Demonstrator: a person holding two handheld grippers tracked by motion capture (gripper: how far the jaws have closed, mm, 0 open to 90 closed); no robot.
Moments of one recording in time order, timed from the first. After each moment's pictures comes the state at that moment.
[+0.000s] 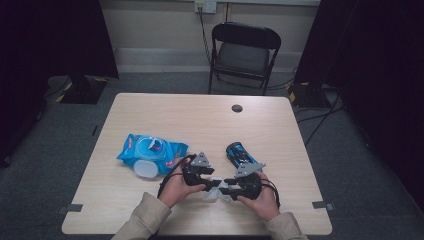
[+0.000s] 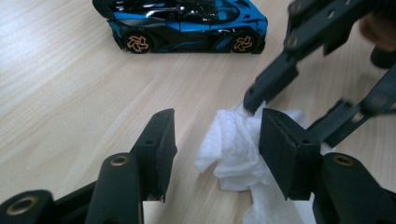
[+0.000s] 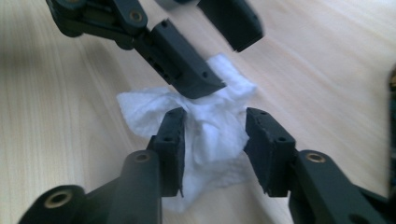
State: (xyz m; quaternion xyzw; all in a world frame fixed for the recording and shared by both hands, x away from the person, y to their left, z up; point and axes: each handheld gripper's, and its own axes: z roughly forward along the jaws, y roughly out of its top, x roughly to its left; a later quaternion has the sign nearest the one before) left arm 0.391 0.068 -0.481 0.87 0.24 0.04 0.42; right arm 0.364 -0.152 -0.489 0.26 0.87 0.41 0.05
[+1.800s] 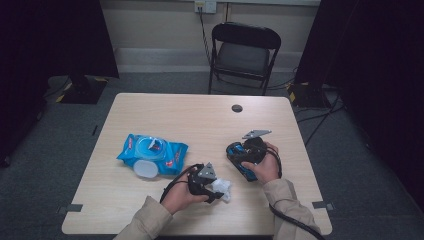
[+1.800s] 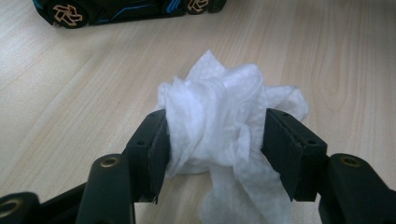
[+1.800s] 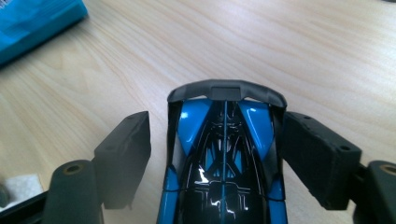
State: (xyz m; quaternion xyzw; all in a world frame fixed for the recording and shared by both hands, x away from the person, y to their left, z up) left arm 0.374 0.054 -0.494 0.90 0.18 0.03 0.39; right arm 0.464 -0.172 -0.472 0.39 0.83 0.37 0.14
